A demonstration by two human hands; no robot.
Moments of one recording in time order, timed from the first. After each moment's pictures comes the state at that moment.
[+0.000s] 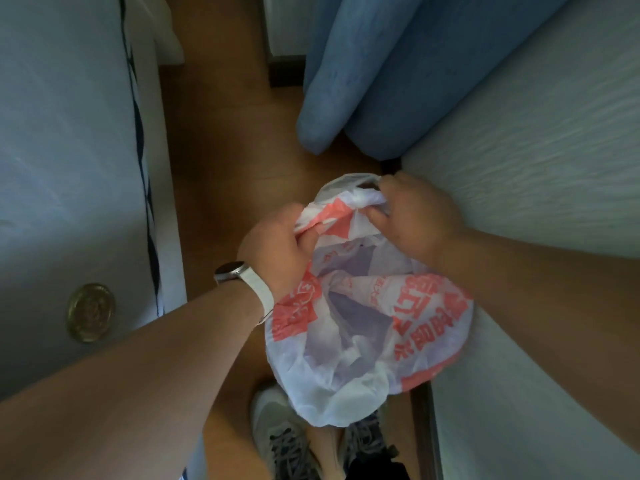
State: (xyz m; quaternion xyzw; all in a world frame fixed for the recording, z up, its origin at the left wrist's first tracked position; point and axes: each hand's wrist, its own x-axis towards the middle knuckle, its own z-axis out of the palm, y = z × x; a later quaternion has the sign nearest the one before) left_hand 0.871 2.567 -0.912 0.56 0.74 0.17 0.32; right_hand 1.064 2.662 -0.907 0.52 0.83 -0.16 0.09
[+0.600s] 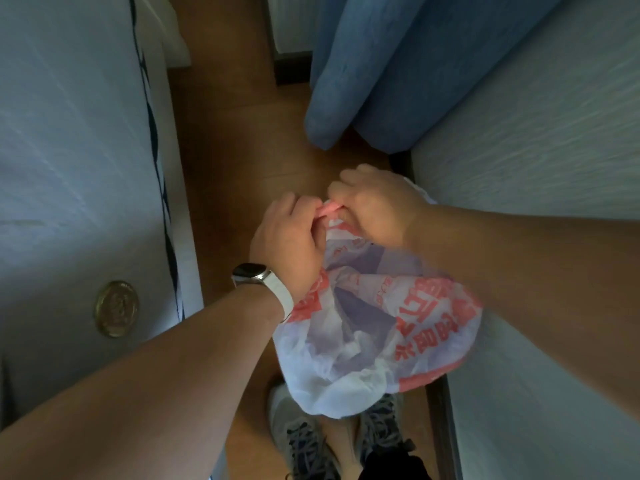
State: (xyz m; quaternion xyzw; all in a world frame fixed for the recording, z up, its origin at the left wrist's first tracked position) left_hand 0.873 2.564 -0.906 0.64 0.72 0.19 0.20; right_hand 1.016 2.663 -0.906 0.31 0.93 -0.20 0.07
